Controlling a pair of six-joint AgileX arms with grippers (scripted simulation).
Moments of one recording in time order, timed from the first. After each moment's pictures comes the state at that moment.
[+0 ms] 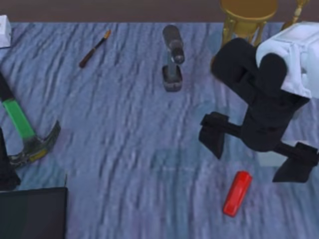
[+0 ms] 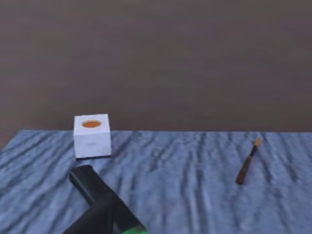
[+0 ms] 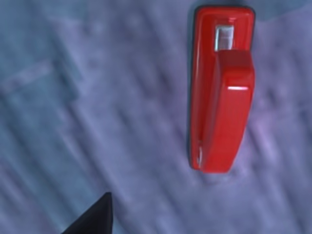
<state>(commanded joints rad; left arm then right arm) 0.00 0.00 0.00 0.00 0.00 0.00 0.63 1.77 1.29 -1.09 0.00 1.10</state>
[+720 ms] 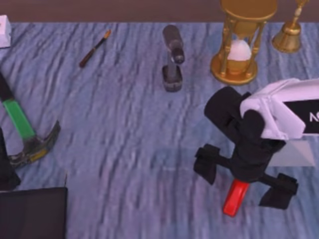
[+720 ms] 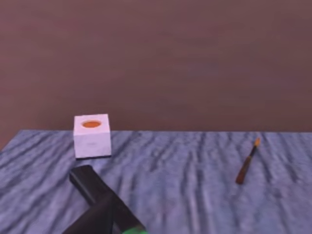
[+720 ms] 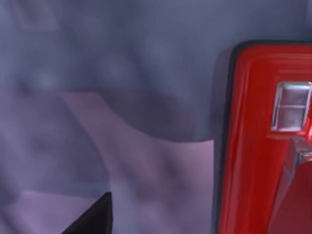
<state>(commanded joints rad) 0.00 0.00 0.00 0.00 0.00 0.00 0.63 1.92 1.07 -0.72 0.00 1.11</state>
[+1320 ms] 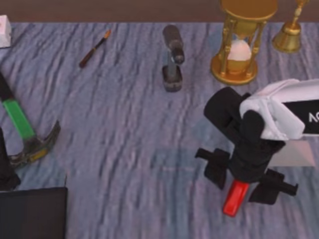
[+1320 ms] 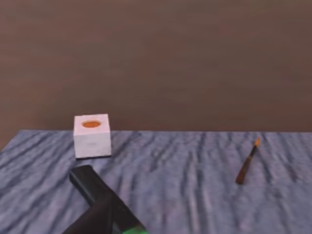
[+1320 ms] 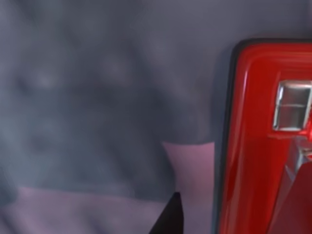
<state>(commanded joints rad) 0.00 0.00 0.00 0.00 0.00 0.00 0.63 1.92 1.07 -0.72 0.00 1.11</state>
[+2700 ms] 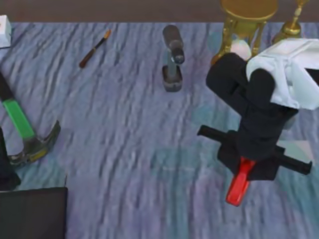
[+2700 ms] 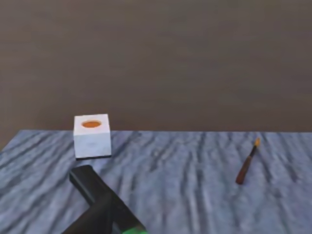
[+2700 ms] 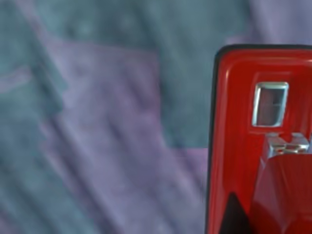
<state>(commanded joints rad) 0.00 0.00 0.00 0.00 0.00 0.00 0.64 1.81 1.25 -1.03 0.00 1.11</state>
